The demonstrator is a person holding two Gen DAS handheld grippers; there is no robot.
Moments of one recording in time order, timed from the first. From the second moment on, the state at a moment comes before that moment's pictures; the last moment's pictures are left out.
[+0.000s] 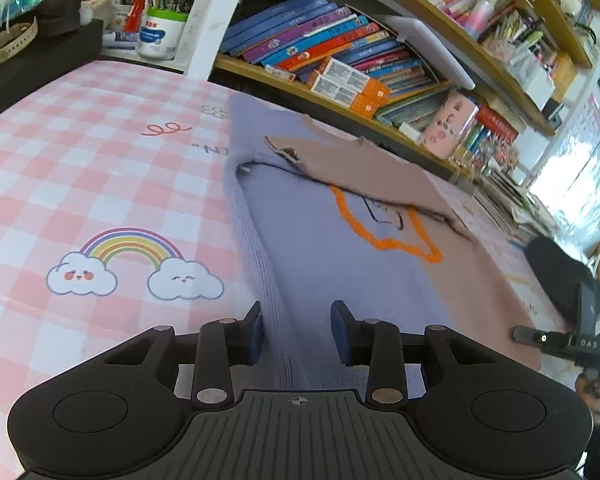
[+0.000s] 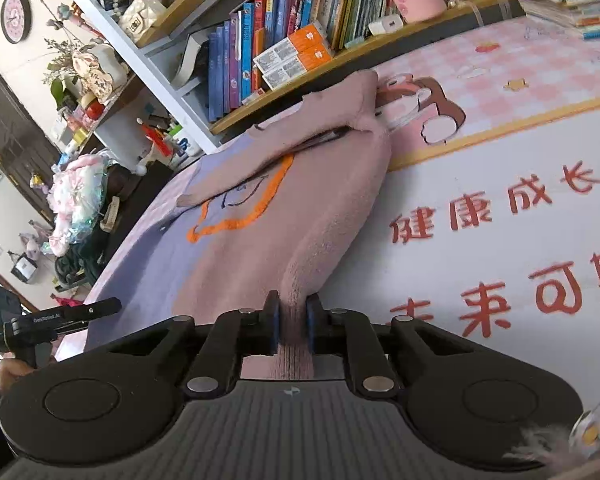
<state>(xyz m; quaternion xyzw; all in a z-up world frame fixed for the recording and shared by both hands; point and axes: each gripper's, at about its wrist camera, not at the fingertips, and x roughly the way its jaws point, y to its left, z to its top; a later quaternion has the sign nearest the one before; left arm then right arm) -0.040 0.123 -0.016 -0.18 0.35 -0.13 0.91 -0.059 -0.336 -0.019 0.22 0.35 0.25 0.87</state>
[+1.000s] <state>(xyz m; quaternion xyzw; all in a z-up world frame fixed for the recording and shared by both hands) -0.073 0.138 -0.031 -0.24 0.33 -0.15 0.90 -0.084 -0.346 -0.028 0.26 0.35 0.27 0.86</state>
